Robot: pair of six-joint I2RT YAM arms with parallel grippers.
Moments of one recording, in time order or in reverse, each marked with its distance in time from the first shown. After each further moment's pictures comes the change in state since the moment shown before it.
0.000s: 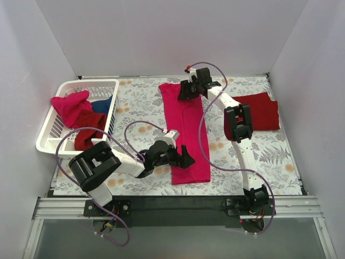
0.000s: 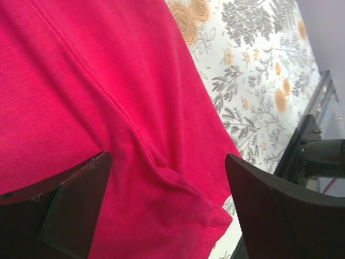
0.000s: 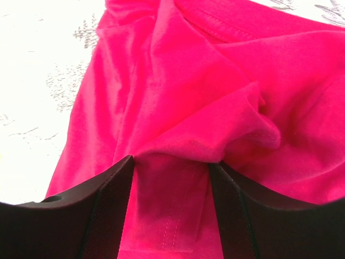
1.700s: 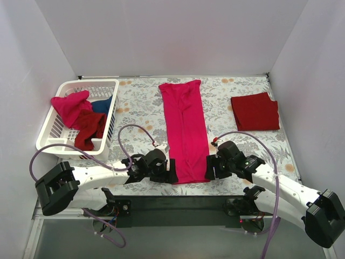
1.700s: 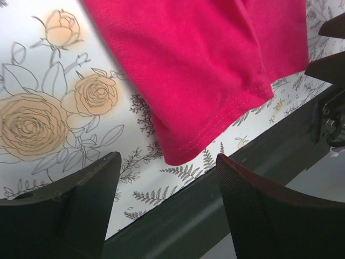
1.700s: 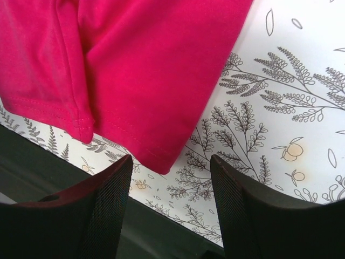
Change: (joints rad) left arm -0.108 -0.425 0.025 -0.911 -0.093 -0.150; right arm 0.349 -1.689 -1.810 -0.151 0.325 0.372
